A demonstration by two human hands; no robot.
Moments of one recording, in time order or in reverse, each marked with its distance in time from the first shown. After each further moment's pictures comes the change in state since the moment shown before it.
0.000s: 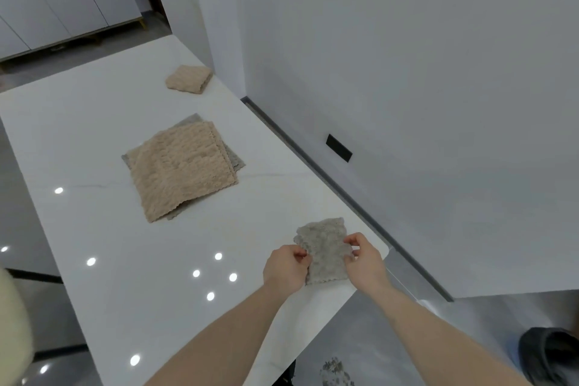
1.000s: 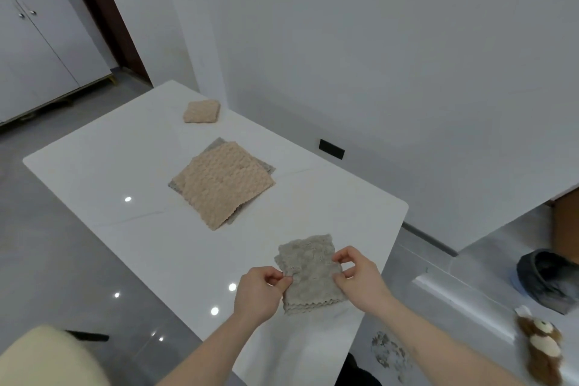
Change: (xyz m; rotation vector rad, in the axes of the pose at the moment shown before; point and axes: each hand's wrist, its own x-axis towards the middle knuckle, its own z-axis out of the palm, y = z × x) left_hand -0.133 -0.172 -0.214 0.008 -0.043 0.160; right_hand -0.233 -0.152 0.132 0.255 0.041 0.006
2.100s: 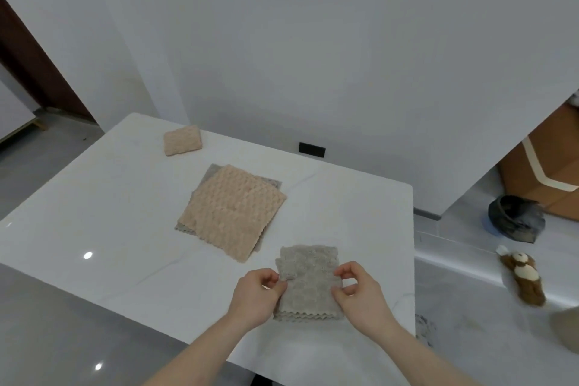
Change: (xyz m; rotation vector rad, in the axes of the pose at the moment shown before) left_hand 0.084 -0.046 -0.166 0.128 -0.302 0.173; right_hand -0.017 -0.106 0.157 0.230 0.339 0.174
